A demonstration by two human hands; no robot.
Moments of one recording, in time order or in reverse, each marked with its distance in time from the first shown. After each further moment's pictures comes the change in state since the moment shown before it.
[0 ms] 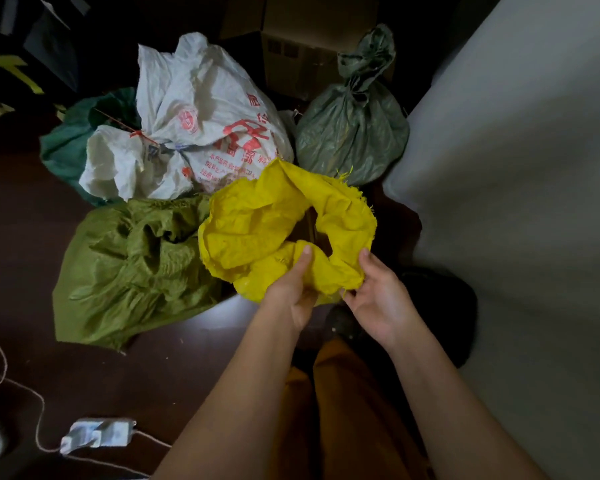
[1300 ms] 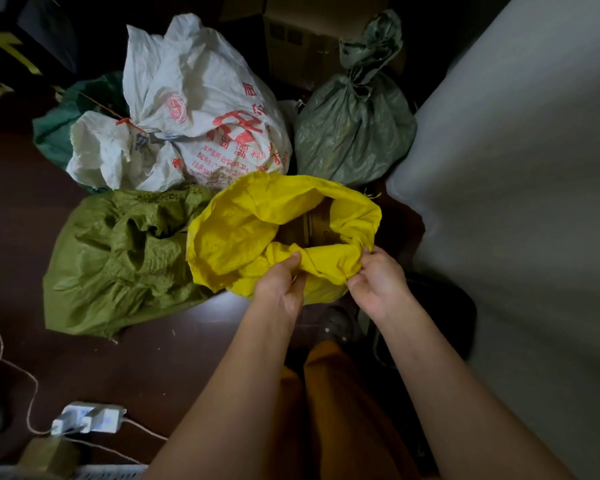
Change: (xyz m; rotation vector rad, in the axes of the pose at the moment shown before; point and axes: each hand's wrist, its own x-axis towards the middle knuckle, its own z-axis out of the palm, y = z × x) left_hand 0.041 -0.002 0.023 -0.256 0.175 0.120; right_hand 0.053 -0.032 -0.009 -0.021 0.266 0.030
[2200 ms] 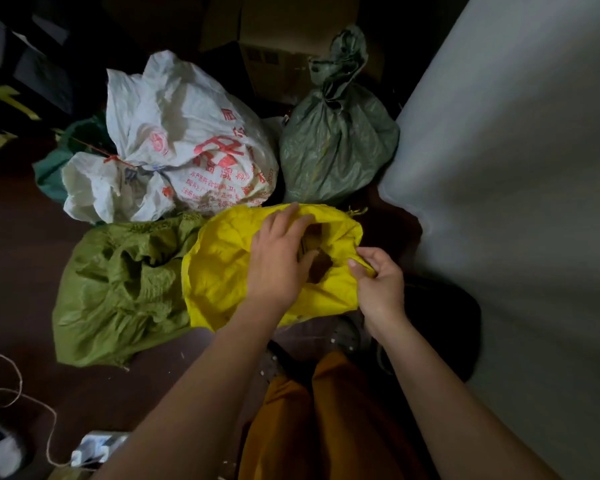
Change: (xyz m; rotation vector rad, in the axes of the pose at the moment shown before) left_hand -0.008 0.021 0.026 1.787 -0.206 1.442; right_hand 0.006 0.004 -0.028 -0.491 0.091 -0.520
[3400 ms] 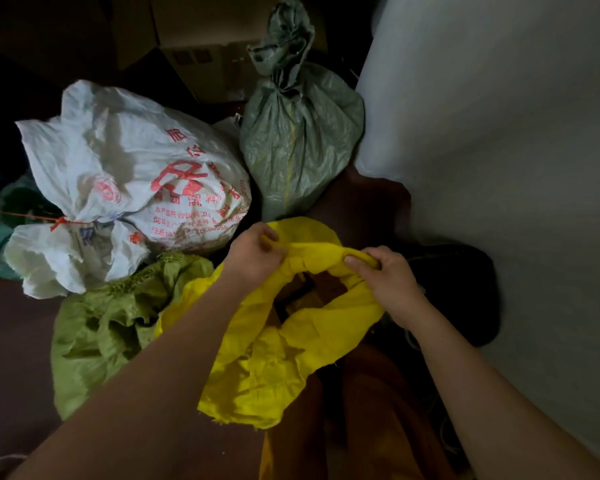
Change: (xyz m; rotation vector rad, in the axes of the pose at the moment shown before) left_hand 0.075 -0.070 0.012 -0.233 -0.469 -0.266; right_hand 0.023 0.011 0.002 -0.173 -0.098 0.068
